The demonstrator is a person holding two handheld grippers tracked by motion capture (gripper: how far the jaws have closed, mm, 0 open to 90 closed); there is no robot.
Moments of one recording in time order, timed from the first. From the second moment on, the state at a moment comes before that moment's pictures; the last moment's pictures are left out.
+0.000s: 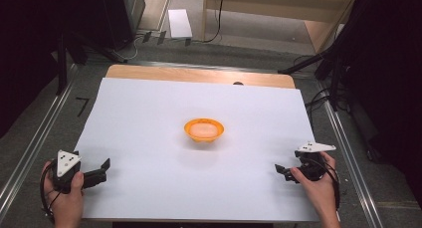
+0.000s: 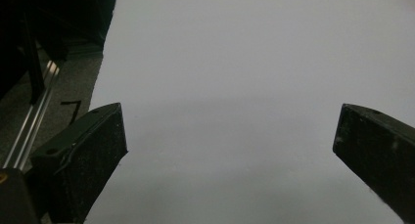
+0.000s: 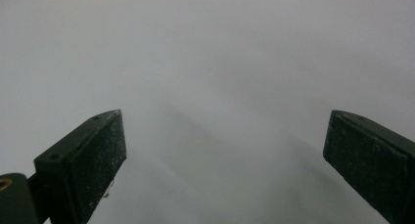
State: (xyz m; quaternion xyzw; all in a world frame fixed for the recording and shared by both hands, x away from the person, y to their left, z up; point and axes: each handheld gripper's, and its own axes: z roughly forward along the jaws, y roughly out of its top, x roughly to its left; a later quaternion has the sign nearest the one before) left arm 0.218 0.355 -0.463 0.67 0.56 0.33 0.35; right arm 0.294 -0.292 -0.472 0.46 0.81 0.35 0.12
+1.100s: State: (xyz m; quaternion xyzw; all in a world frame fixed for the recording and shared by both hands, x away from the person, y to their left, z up) left arm 0.218 0.355 -0.463 0.67 0.56 0.33 0.35; right arm 0.243 -0.332 -0.484 0.50 0.76 0.38 0.15
